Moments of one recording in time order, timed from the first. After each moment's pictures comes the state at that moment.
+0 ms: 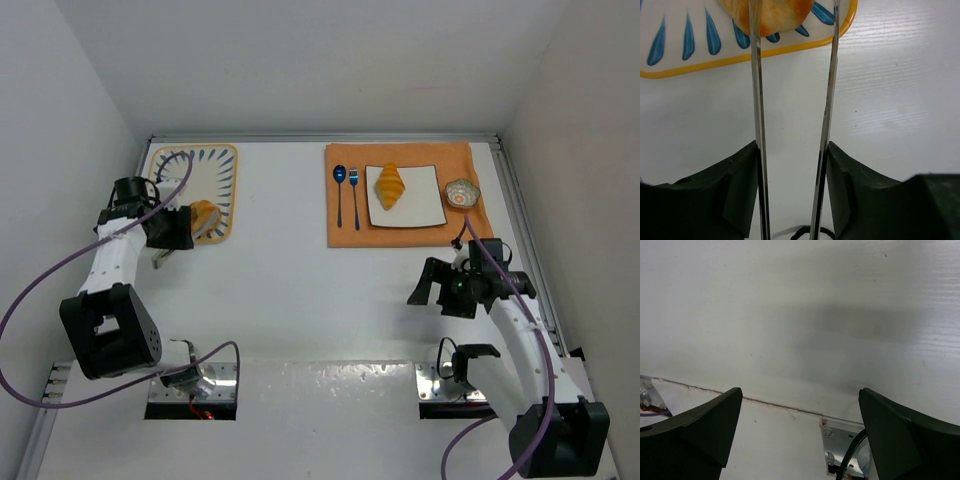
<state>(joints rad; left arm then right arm) 0.31 1.36 1.05 -0.72 0.27 0.31 -0.01 0.85 0.55 -0.86 -0.35 0.29</state>
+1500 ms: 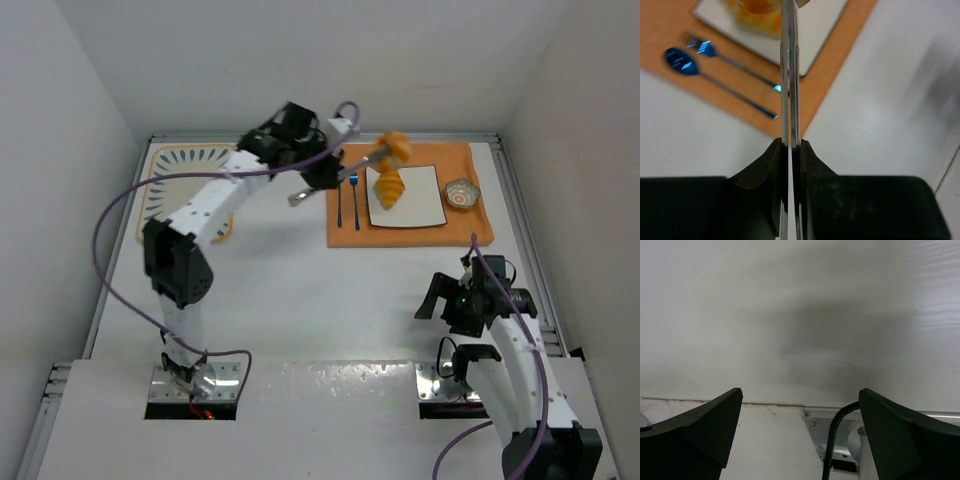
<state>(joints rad) -0.51 1.89 1.95 -0.78 0.42 0.24 -0.05 0.73 0.45 -0.94 -0.27 0.34</state>
